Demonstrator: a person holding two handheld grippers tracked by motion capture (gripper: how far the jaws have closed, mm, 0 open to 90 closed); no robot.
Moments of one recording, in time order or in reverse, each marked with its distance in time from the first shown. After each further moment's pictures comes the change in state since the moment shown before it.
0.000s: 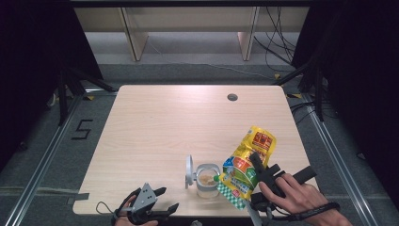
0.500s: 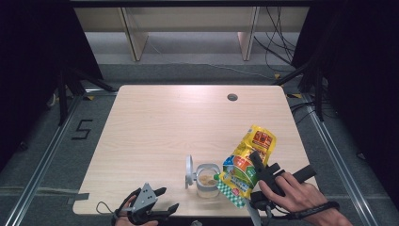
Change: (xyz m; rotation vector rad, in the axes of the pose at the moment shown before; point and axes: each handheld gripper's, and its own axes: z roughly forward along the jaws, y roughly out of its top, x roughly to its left) left arm 0.000 0.000 0.000 0.011 -0.001 0.007; right arm -0.002 -0.001 0.002 0.003 0.015 0.007
